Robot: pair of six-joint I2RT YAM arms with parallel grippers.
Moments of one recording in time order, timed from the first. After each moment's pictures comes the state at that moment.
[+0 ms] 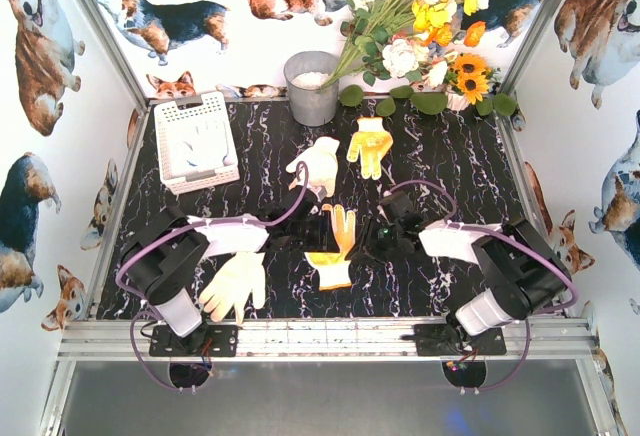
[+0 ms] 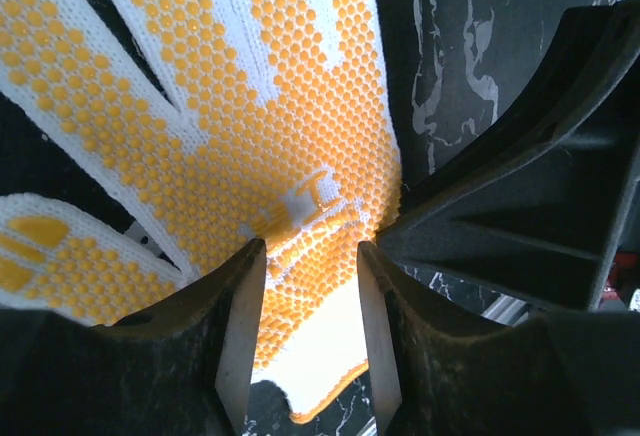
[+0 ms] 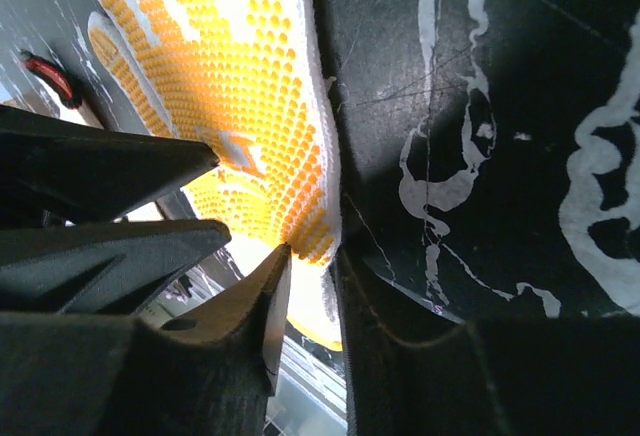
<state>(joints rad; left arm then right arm) -0.78 1.69 0.80 0.05 0.25 -0.75 0.51 1.50 0.55 -0.03 -0.47 0.94</state>
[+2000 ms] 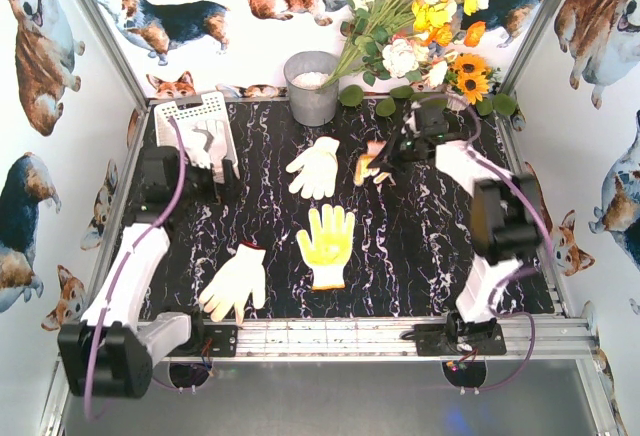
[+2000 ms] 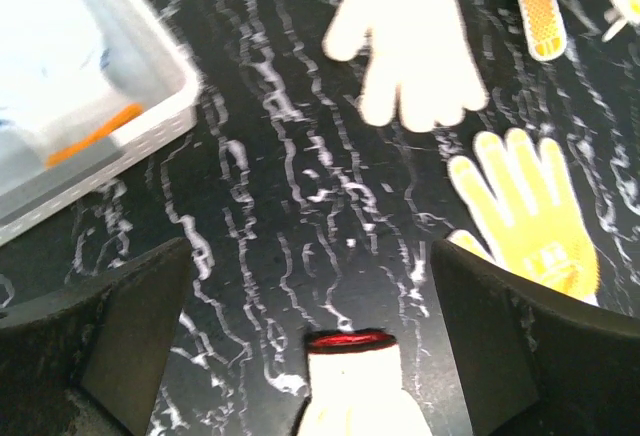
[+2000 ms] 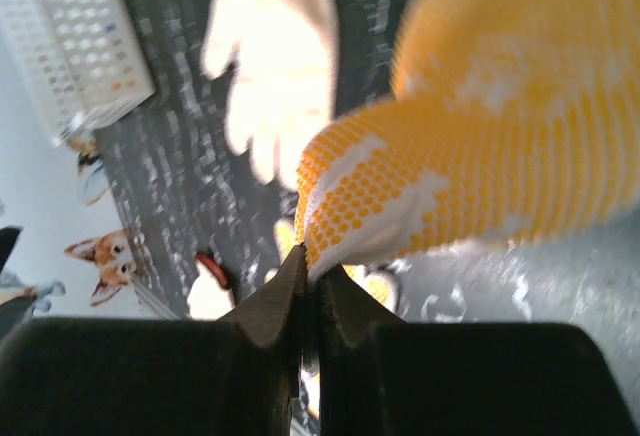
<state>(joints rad) 0.00 1.08 0.83 -0.31 0.39 -0.05 0.15 1.87 1.31 -0.32 -0.54 0.65</state>
